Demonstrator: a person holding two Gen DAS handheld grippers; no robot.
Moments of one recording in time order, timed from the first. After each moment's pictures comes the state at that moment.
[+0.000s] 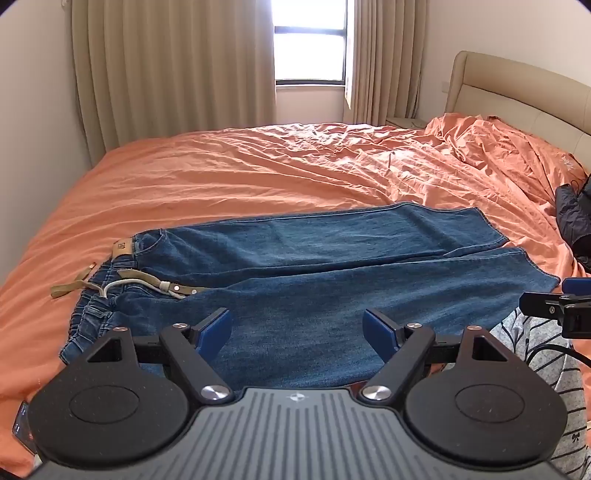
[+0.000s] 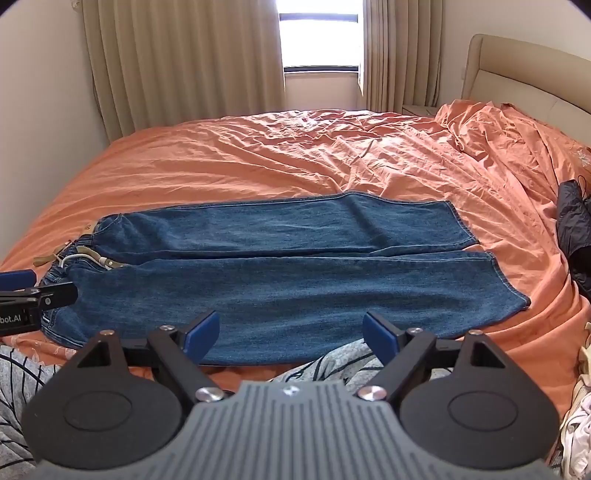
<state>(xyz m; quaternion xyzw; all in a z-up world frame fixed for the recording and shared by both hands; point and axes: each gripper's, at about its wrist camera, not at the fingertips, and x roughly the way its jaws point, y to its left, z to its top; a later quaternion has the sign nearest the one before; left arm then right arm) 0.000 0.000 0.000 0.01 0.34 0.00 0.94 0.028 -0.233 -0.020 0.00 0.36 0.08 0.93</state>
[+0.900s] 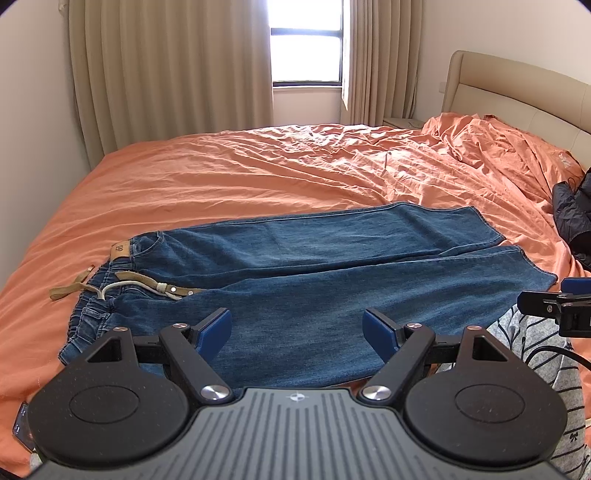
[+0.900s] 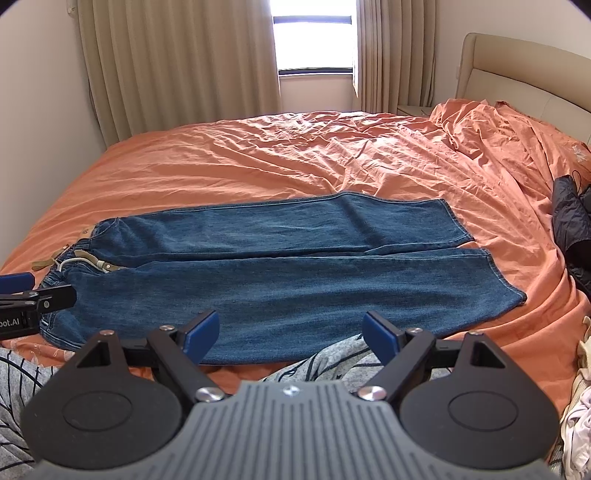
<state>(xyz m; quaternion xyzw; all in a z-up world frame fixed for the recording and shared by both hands) -0.001 -0.001 0.000 0.01 0.34 0.00 0.94 0.027 -0.230 -0.022 0.01 0.35 0.08 0.93</state>
